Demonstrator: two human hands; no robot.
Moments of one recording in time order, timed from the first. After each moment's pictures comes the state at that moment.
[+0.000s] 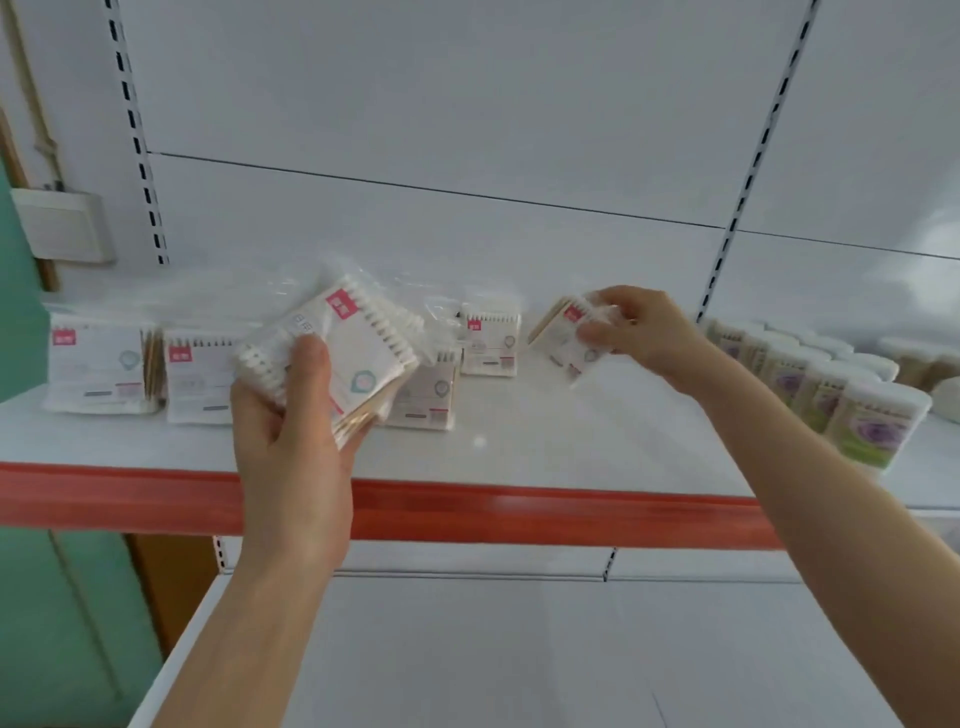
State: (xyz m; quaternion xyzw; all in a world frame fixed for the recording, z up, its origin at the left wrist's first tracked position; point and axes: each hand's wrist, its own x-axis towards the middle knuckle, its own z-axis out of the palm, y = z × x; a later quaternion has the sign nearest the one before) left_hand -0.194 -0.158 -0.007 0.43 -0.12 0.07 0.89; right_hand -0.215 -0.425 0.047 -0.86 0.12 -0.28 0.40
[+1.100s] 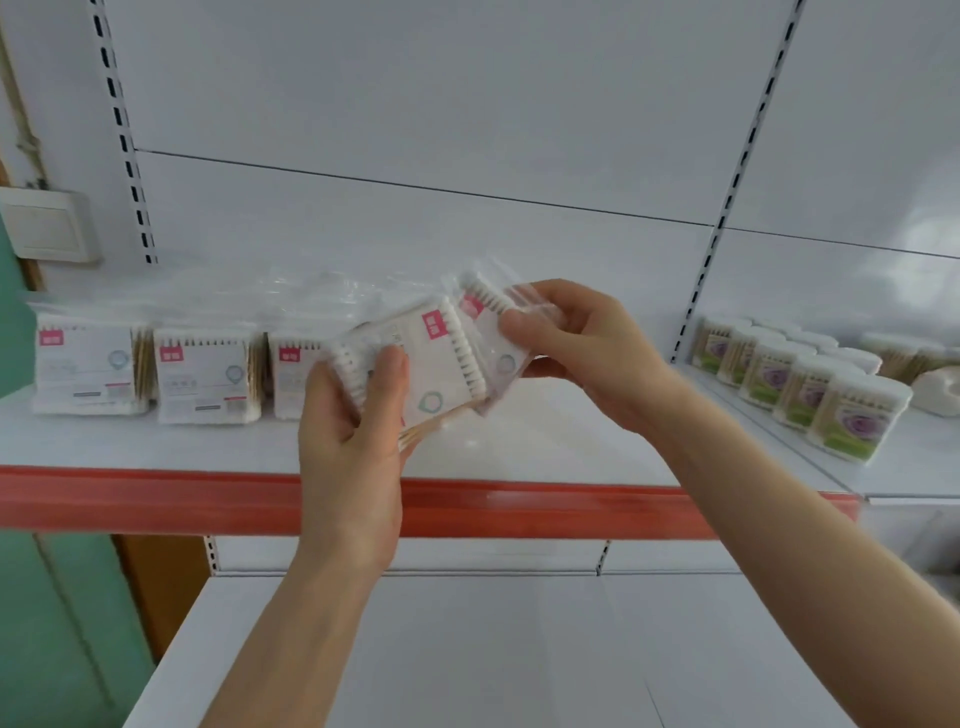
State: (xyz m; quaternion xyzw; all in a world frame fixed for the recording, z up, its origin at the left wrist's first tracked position) left_hand -0.204 -0.180 -0.012 0.41 -0.22 0.02 0.89; right_hand -0.238 -0.337 0.048 -0.78 -0.01 -0.24 0.58
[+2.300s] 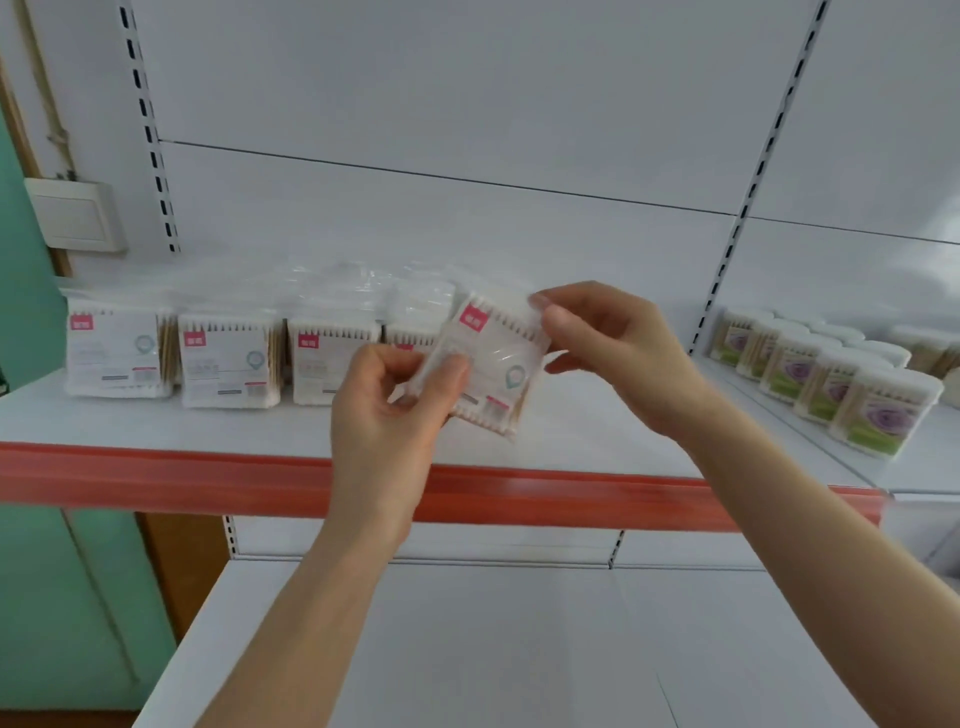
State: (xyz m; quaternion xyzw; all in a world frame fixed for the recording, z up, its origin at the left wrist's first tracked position) left_hand -0.197 -0.182 -0.019 0.52 -0.23 0.06 0.82; right_hand -0.250 -0.340 0.039 -0.80 -0.06 -0.27 0.54
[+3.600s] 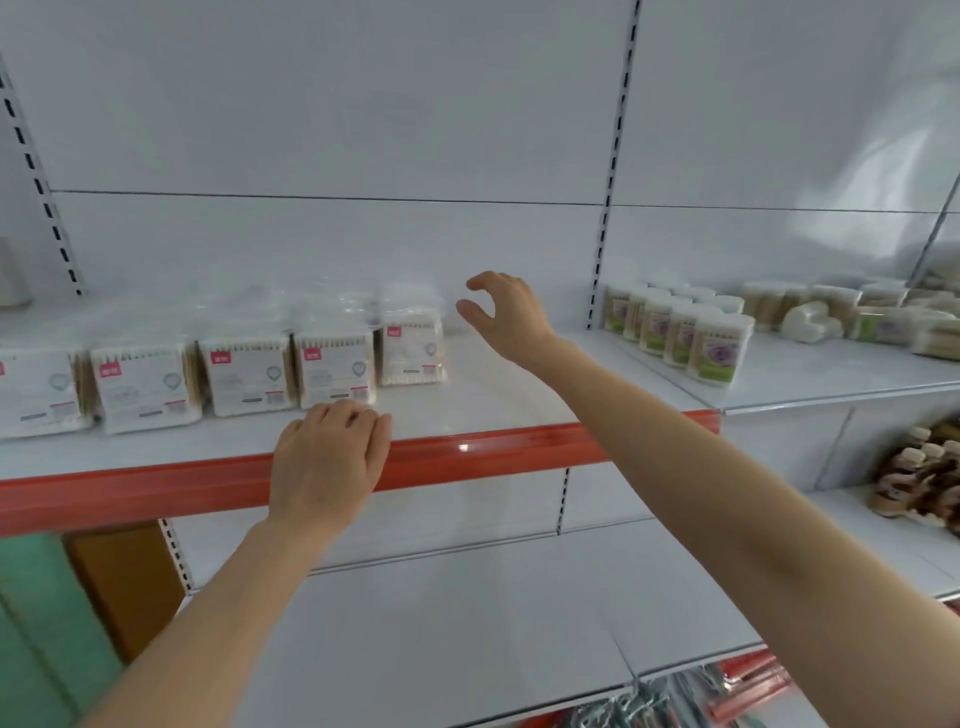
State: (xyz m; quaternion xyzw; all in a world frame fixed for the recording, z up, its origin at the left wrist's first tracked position) left_hand -0.166 -0.190 -0.076 0.79 -0.42 0.41 0.19; right_hand -0.215 -0.400 0.025 -0.92 0.13 -0.34 0.15
